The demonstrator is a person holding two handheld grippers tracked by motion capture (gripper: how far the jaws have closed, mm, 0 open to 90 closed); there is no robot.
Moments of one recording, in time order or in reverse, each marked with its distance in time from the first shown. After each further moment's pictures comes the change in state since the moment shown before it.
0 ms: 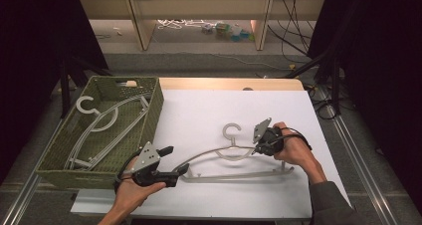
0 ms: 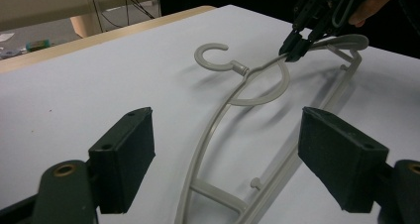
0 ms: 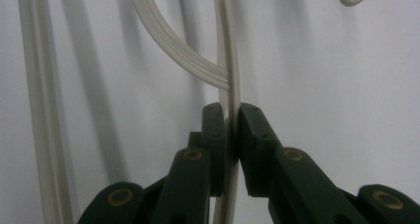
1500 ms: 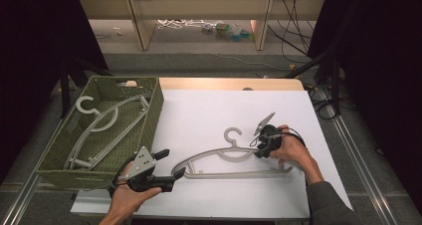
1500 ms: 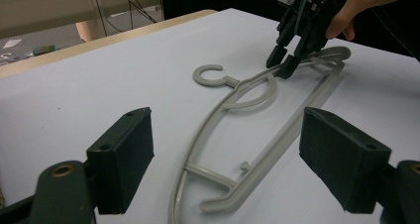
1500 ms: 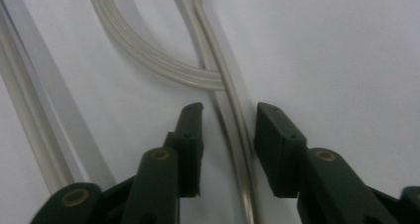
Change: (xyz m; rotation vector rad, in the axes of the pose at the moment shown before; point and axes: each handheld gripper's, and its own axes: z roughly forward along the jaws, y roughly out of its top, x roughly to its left) left arm -0.003 -0.007 -0.019 -0.026 0.019 0.014; right arm -0.018 -0.018 0.034 -0.004 0.098 0.350
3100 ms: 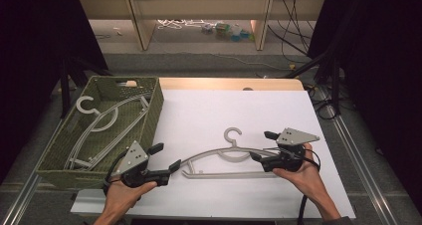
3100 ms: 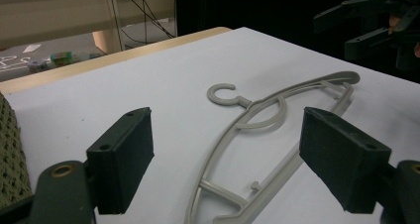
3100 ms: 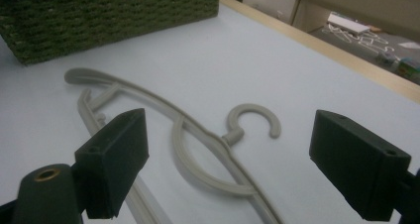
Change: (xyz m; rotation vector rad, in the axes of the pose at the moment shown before) left arm 0.005 0.013 -0.011 -0.049 0.038 -0.032; right arm 0.073 -0.038 -0.062 -0.708 -0.176 0.110
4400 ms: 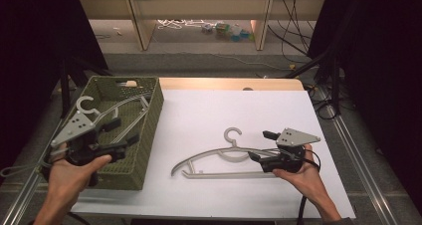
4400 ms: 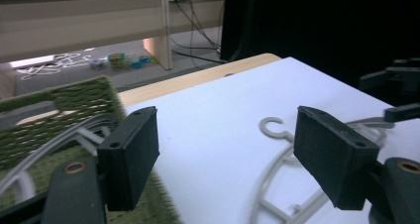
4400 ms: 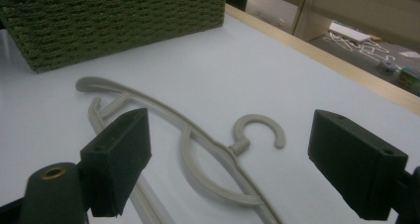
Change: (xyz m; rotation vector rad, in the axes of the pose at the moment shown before) left arm 0.036 0.084 -0.076 0.000 0.144 -0.063; right arm 0.008 0.008 -0.005 -0.032 0.009 -0.017
